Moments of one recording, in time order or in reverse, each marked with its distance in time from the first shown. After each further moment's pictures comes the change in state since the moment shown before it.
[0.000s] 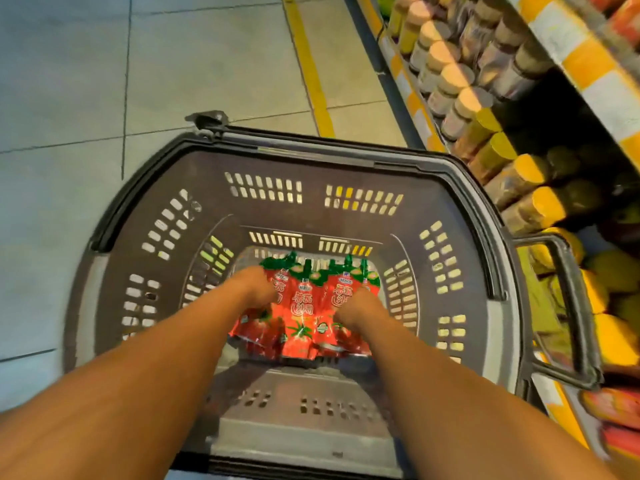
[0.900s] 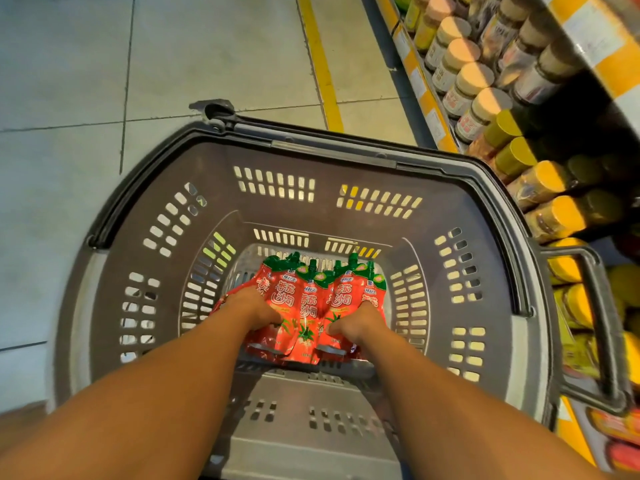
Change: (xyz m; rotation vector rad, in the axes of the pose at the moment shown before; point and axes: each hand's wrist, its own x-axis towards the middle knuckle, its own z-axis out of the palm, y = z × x) left_hand 0.010 -0.028 0.037 -0.276 -0.057 -0.197; right_hand 0.008 0.001 0.029 0.487 -0.033 0.147
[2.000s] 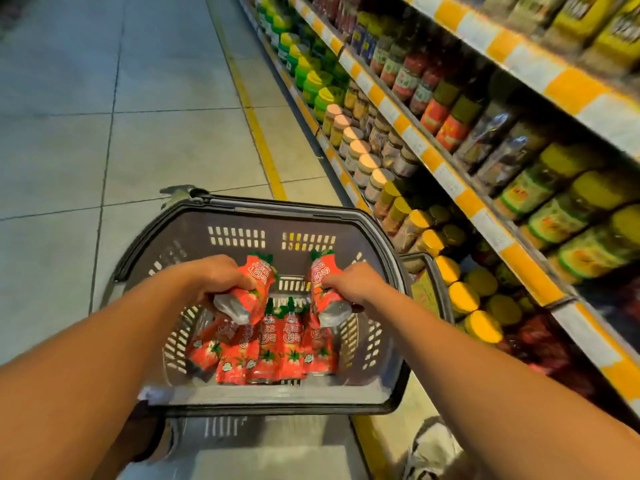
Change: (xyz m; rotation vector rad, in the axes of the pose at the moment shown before) left_hand -0.153 0.056 -0.105 -0.162 -0.083 0.444; right_hand -0.158 -0.048 -0.146 0.022 0.149 -0.379
